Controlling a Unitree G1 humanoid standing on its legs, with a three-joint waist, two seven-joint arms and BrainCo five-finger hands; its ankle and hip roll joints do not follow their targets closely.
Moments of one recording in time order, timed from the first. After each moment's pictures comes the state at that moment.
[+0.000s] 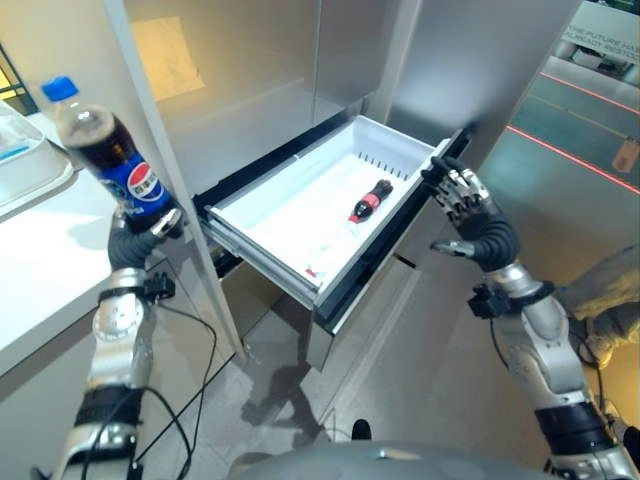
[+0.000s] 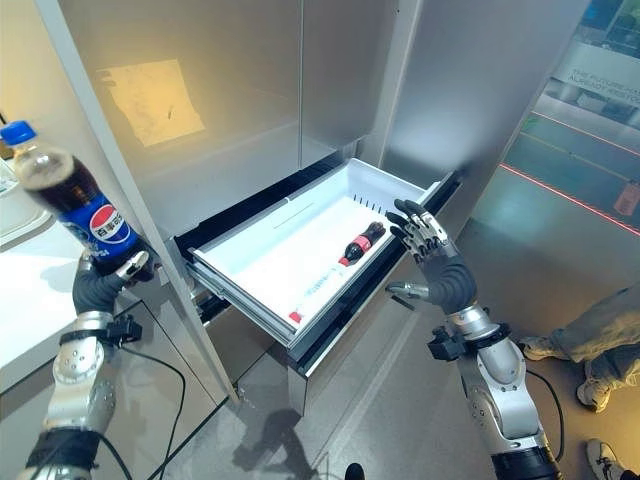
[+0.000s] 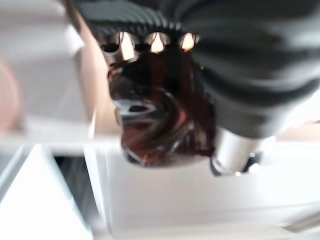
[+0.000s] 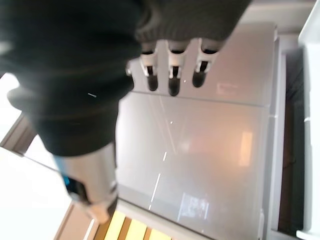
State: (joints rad) left arm 0.00 0.44 0.14 0.20 -0.53 -0.40 -0.03; right arm 0.01 -0.44 0.03 -0.19 0.52 -0.34 0.29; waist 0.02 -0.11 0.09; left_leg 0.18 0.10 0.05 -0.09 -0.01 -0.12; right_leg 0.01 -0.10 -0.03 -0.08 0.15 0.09
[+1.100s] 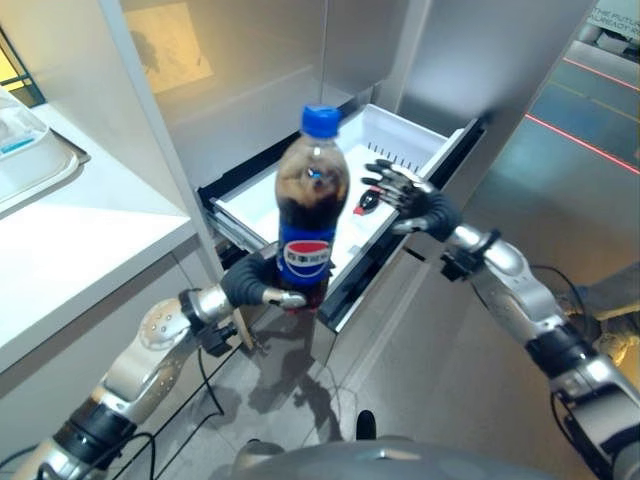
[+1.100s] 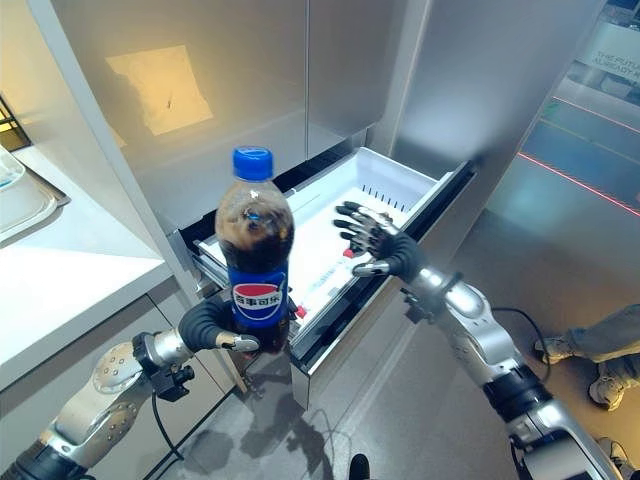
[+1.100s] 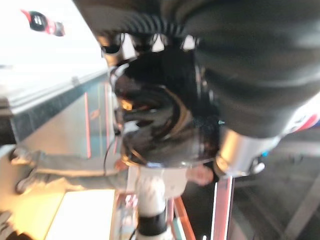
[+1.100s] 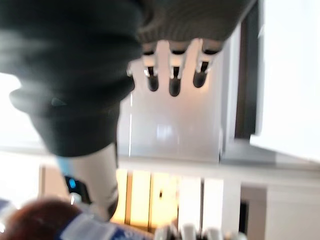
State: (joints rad) left arm -0.07 0.80 -0.38 -0.23 -0.72 -0.24 -0.56; right arm -0.47 -0.59 0.45 0.12 0.80 -0.19 0.45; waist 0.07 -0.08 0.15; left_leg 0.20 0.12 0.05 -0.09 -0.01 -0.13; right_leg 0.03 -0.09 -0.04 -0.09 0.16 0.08
